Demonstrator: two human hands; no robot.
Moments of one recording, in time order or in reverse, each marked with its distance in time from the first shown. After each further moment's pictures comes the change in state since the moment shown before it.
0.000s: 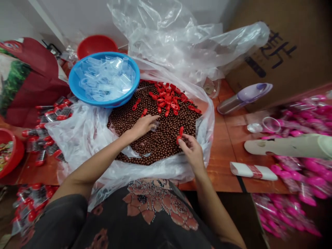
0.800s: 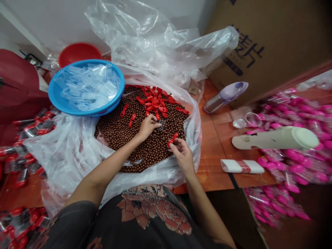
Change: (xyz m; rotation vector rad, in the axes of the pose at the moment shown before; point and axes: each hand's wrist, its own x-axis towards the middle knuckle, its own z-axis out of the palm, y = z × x) left_hand 0.065 0.019 0.072 -0.882 0.148 -0.286; right_hand -0.006 0.003 0.004 0.369 0.039 0.212
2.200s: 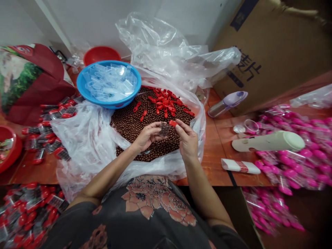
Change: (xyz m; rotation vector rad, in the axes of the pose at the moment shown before) left_hand -0.128 0.052 -0.032 -0.680 -0.210 -0.066; right_hand 0.000 -0.062 0.050 0.109 0.008 -0.255
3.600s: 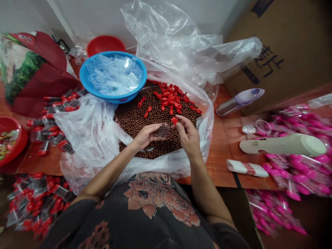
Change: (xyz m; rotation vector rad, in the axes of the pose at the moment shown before) left_hand -0.013 -0.004 -0.021 -0.060 0.026 -0.078; right_hand 0.002 -0.011 0.001 -0.434 -0.230 -0.247
